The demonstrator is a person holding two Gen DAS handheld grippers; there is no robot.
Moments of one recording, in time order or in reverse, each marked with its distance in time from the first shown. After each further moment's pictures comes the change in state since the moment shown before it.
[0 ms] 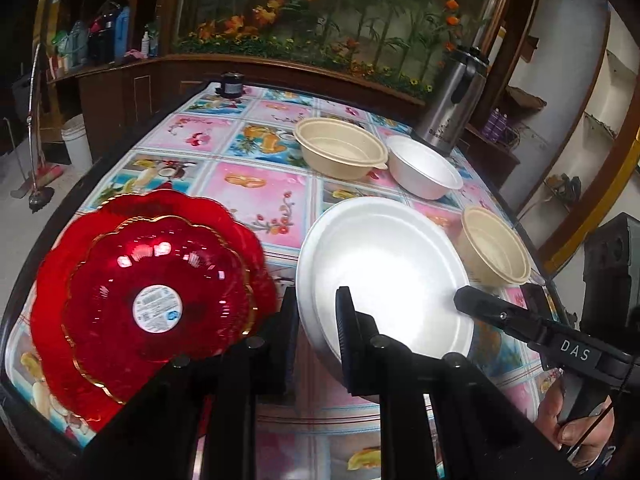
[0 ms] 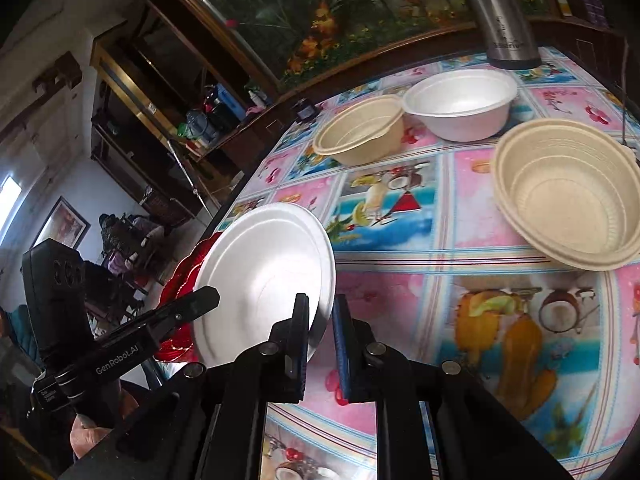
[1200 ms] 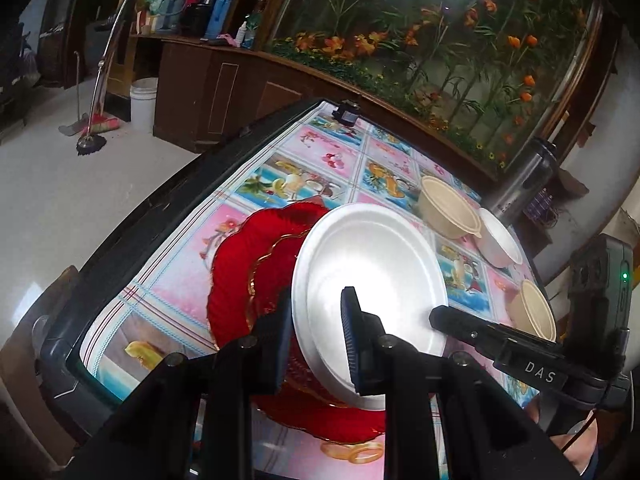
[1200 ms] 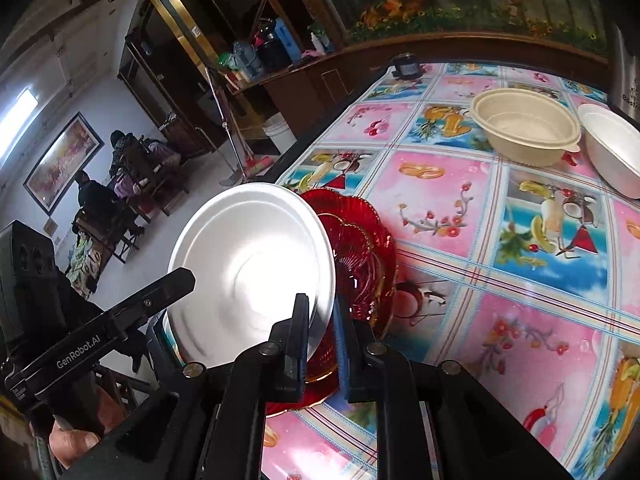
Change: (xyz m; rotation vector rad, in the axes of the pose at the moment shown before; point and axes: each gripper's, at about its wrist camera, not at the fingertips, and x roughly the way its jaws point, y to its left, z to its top) left arm -0.054 0.148 -0.011 -0.277 -0.088 0.085; right arm 0.125 0.127 0.005 -0.227 0.181 0.015
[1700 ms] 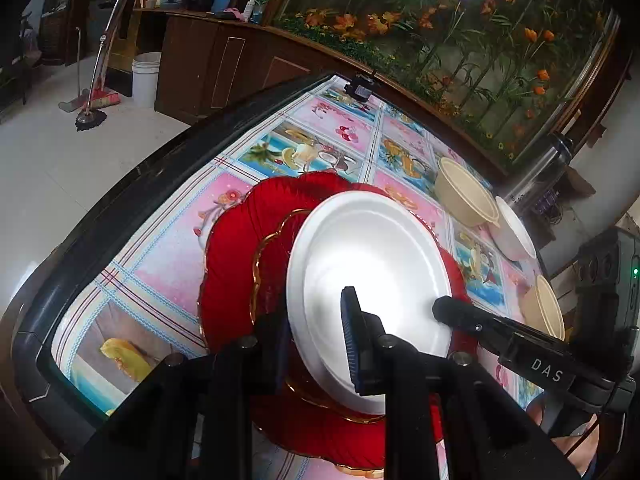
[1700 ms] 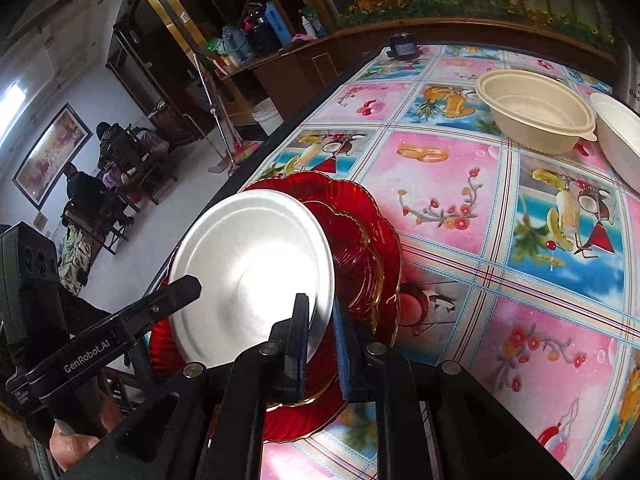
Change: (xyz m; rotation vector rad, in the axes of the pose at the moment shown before) left arm 0.036 0.009 -0.006 -0.032 0.075 0.000; right arm 0.027 -0.004 0.003 0.009 0.045 -0.037
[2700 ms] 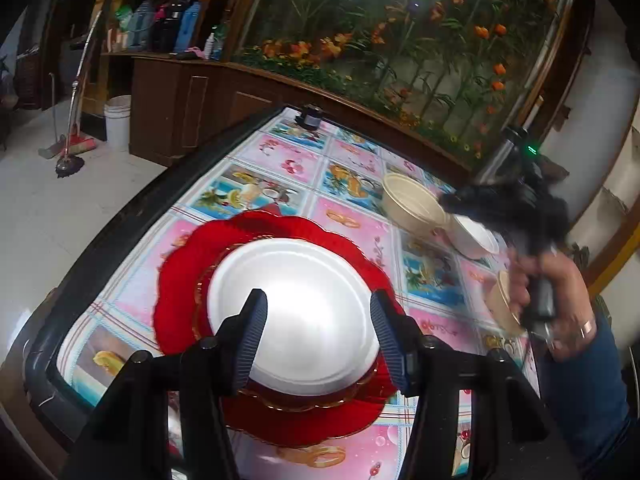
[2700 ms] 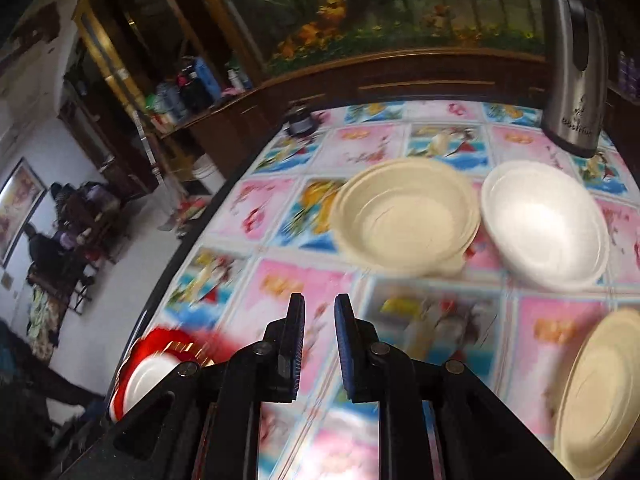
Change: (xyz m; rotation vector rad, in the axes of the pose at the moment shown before) left arm -0.036 -0.051 -0.002 0.130 -0.091 -0.067; right arm -0.053 -0.120 0.121 0.163 -0.130 -0.209
